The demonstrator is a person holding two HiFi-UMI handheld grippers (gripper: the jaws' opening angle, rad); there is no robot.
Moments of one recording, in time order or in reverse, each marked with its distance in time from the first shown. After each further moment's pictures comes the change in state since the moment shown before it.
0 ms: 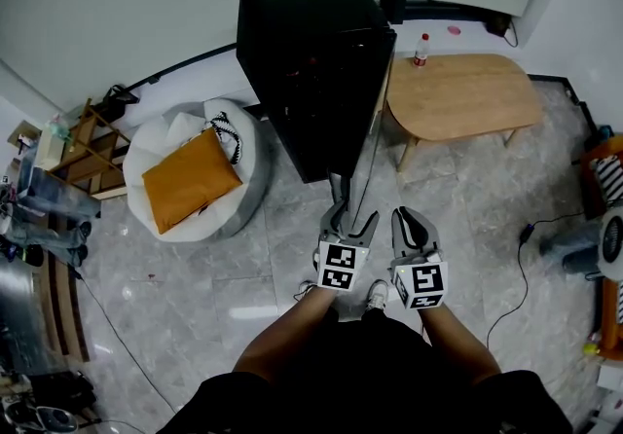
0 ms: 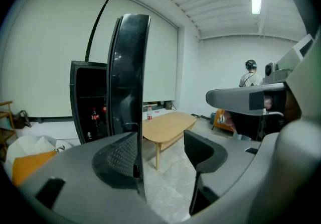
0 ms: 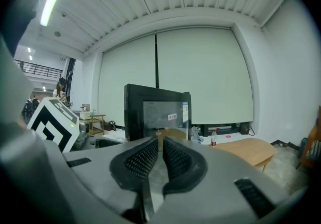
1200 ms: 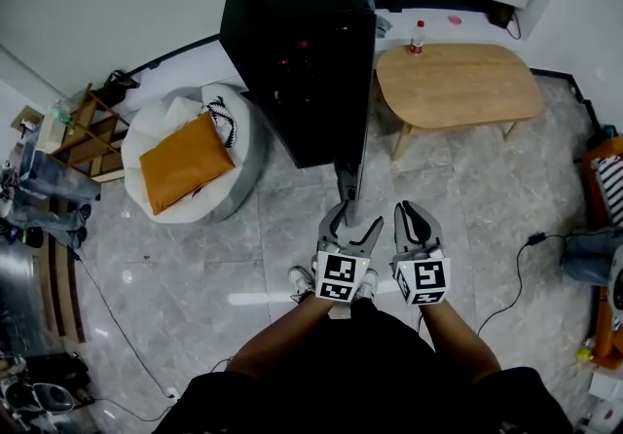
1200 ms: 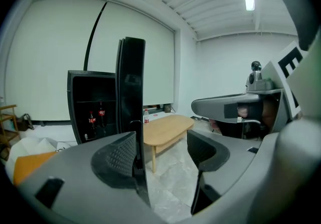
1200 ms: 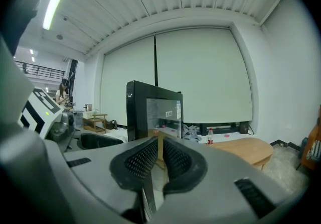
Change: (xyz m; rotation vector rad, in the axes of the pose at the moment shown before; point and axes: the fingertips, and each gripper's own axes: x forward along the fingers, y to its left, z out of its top) left arm -0.014 -0.078 0.003 0.027 -0.040 0.032; right arm -0.042 -0.049 -0.014 -0.009 -0.027 0.022
